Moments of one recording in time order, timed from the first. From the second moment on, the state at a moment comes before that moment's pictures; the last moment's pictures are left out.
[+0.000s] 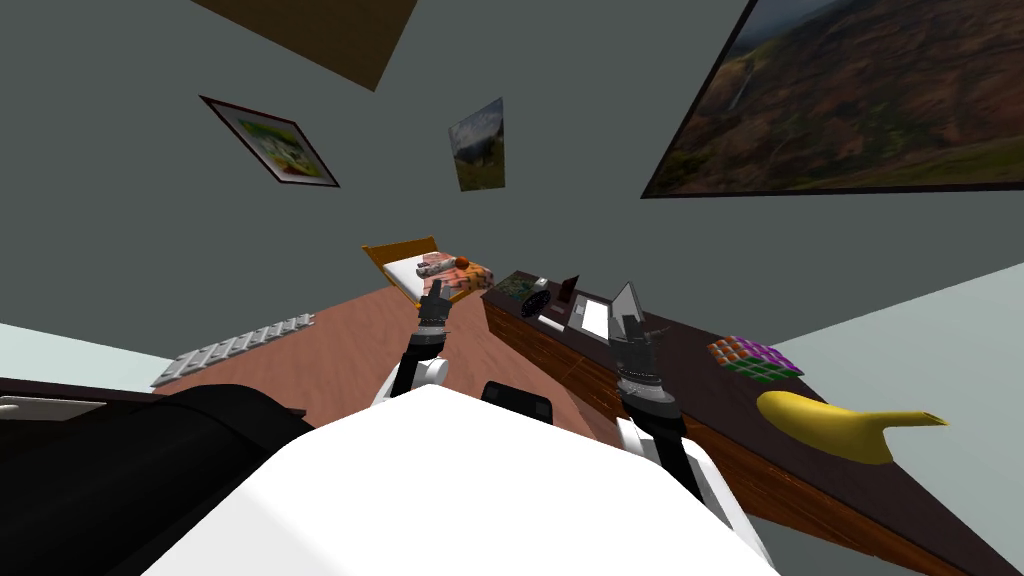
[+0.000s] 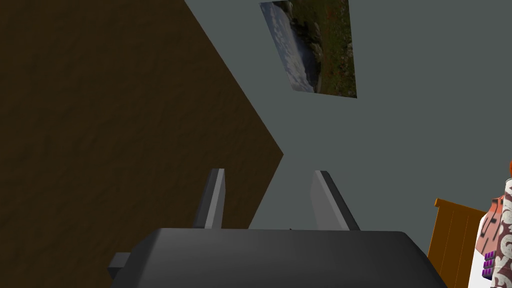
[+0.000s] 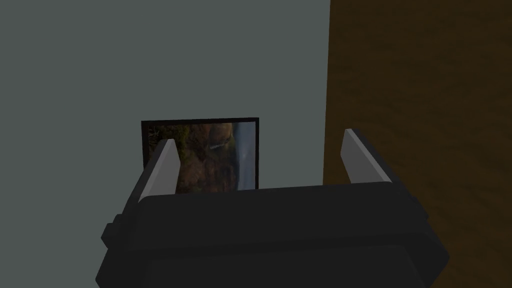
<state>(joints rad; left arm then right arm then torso) 0.54 0.04 0.07 -2.20 0.05 -0.51 -0.04 0.52 -0.20 -0.03 -2.10 0.24 -0.65 -0.12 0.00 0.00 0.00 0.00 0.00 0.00</state>
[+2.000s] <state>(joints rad) 0.54 0.04 0.07 -2.20 0.05 -0.51 -0.04 0.49 -0.46 0.09 -1.76 0.41 -0.71 -0.21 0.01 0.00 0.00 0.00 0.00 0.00</state>
